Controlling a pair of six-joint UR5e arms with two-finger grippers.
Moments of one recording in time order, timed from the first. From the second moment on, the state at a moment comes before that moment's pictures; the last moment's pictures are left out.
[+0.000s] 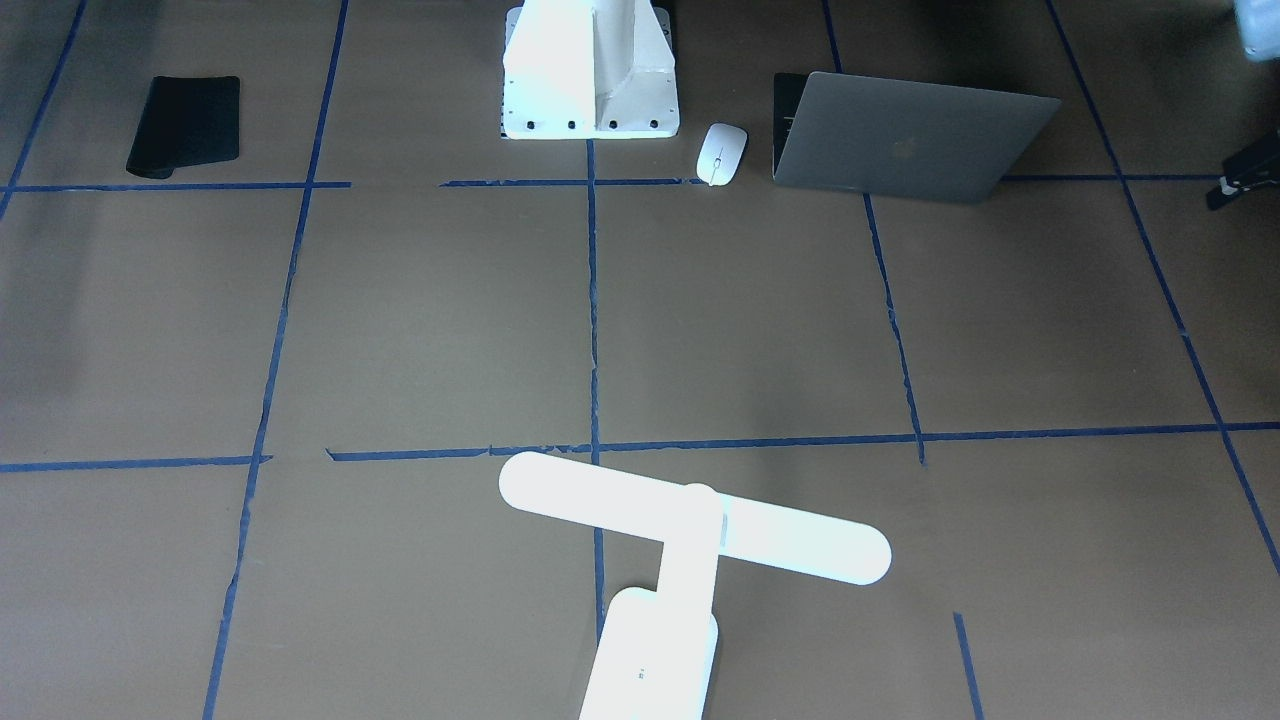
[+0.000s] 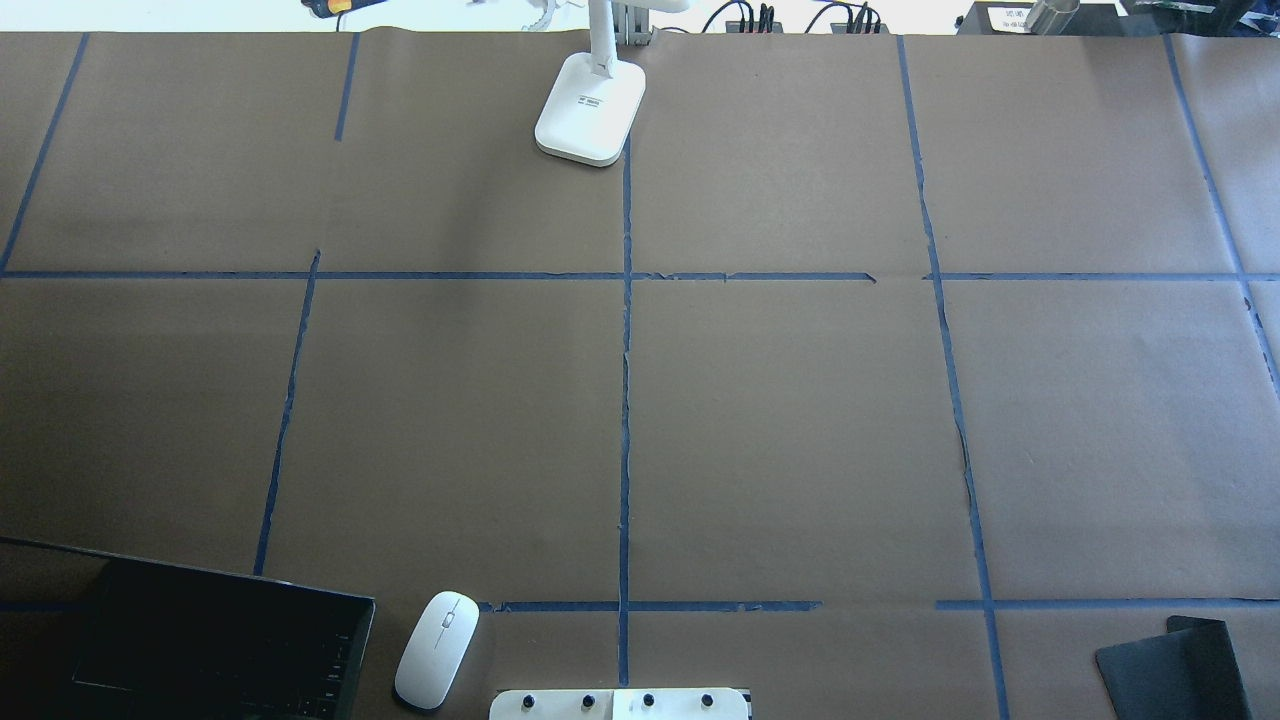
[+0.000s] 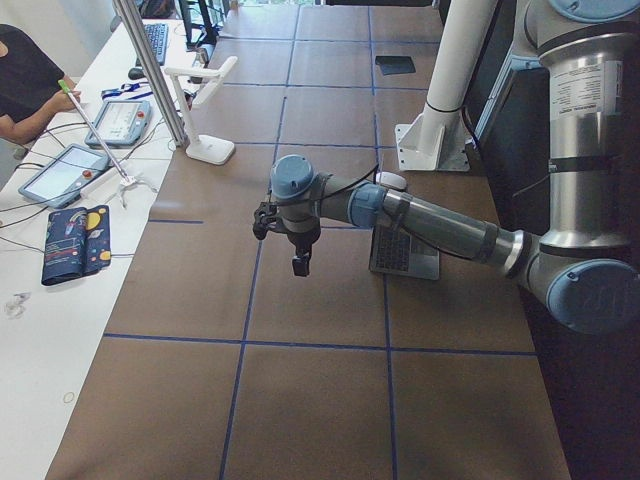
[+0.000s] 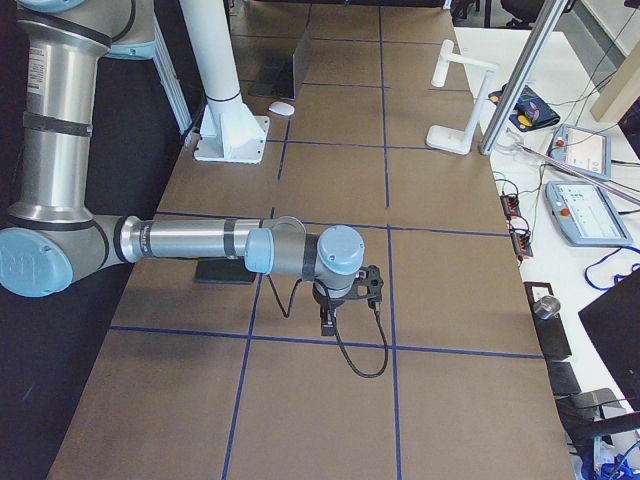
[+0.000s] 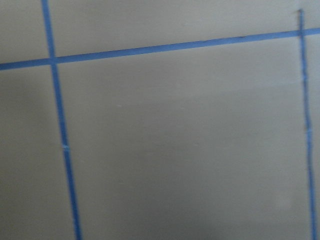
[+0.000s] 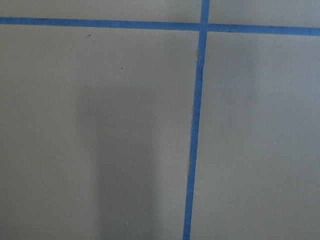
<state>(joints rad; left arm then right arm) -1.32 -1.44 -2.08 -1.44 -2.44 -0.27 1.54 -1.74 1.79 -1.69 2.42 -0.08</state>
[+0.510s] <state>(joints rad) -1.11 -1.41 -2.31 -1.45 -2.43 -0.92 1.54 -1.74 1.80 -1.69 2.42 -0.08</state>
